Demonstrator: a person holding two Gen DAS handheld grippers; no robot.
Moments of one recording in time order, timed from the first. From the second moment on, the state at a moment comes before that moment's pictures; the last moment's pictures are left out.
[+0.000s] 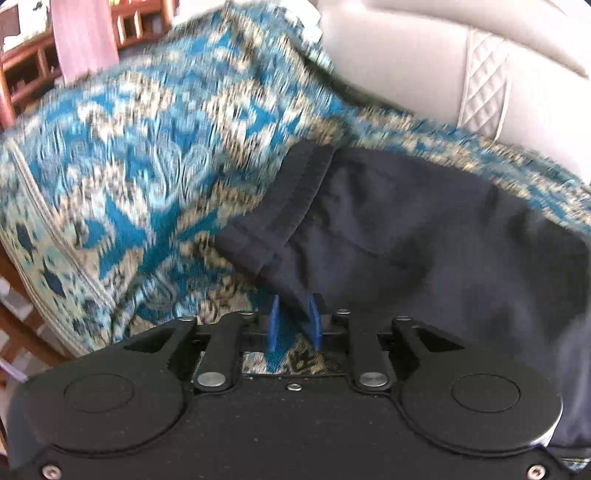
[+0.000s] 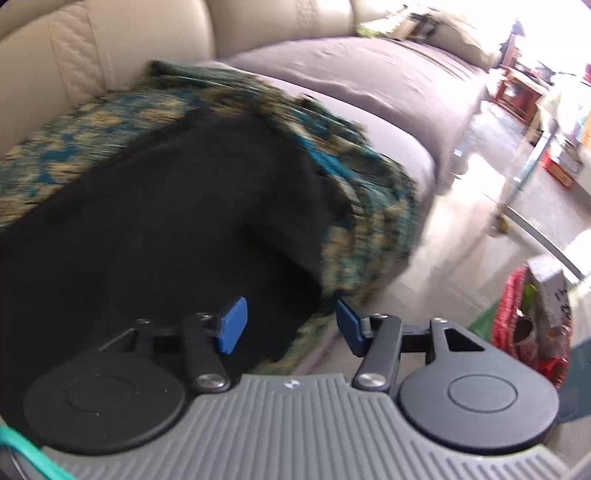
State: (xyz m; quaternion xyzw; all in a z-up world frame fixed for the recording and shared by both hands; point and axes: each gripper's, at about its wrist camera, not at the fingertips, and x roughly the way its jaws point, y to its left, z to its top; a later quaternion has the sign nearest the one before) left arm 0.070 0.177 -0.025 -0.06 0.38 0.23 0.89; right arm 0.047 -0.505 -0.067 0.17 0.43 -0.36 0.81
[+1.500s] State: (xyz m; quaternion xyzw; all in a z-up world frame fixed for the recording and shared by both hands) left arm 0.055 0.059 -0.074 0.00 0.35 0.04 0.93; right arm 0.253 -0.122 -0.085 0.30 0.53 0.33 0.72
